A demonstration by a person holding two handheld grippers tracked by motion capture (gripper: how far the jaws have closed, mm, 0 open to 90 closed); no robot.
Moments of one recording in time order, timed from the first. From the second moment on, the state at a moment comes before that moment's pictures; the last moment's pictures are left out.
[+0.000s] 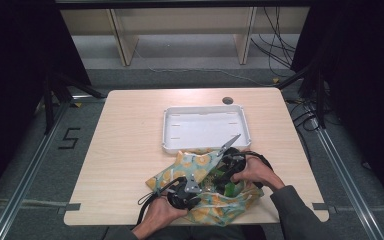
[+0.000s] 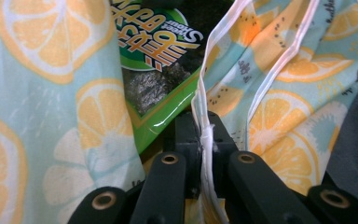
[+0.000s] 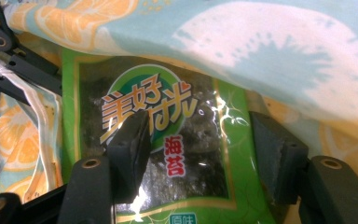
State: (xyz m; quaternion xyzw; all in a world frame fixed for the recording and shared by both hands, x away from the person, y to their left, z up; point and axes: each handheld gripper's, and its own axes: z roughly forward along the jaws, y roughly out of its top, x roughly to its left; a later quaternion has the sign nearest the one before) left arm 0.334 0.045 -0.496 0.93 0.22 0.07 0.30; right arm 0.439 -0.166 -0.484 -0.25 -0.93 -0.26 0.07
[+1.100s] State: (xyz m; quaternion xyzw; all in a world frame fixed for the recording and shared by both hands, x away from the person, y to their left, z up) left arm 0.333 0.044 -0.495 0.92 0.23 0.08 0.31; right arm 0.421 -0.158 -0.442 -0.24 -0.92 -0.31 0.10
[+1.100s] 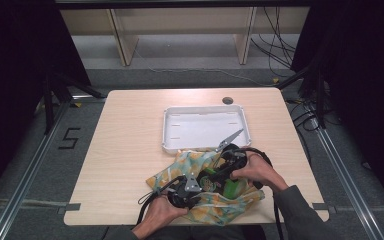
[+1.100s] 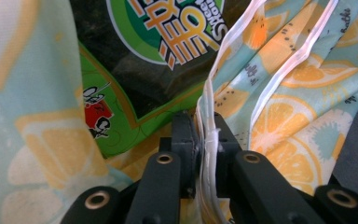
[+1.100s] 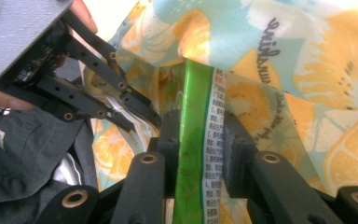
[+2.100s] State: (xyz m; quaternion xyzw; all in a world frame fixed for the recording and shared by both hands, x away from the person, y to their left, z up) left arm 0.338 0.076 -0.416 0.87 0.26 0.20 0.36; right arm 0.415 -0.163 -0.430 -0.22 -0.93 -0.30 0.06
